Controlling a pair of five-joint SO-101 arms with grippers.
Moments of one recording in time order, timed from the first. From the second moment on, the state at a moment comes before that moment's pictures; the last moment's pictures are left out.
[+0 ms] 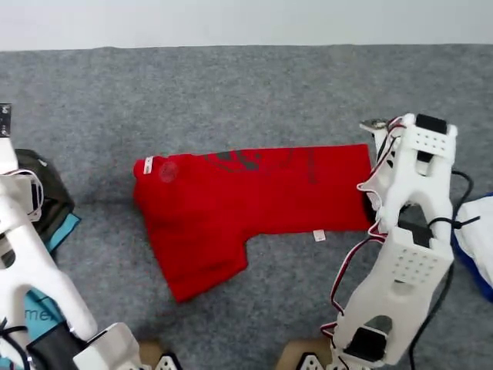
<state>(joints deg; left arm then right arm) -40.7 -14.4 19.6 69.3 -21.1 15.5 36.0 -24.9 100.0 33.2</state>
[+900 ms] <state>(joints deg) -6.5 7.3 5.7 69.9 -9.2 5.4 22.3 -18.3 100.3 22.3</state>
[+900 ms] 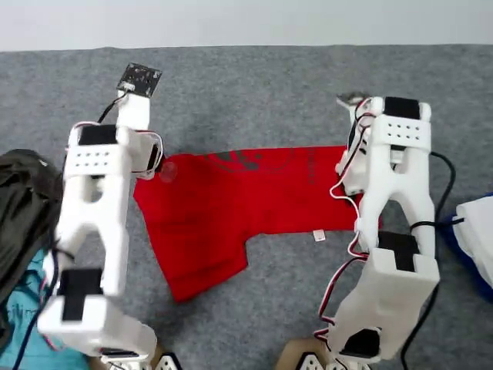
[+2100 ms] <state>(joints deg) -13.3 34.2 -32.7 98.8 -8.5 5.4 18.7 -16.4 100.3 22.1</state>
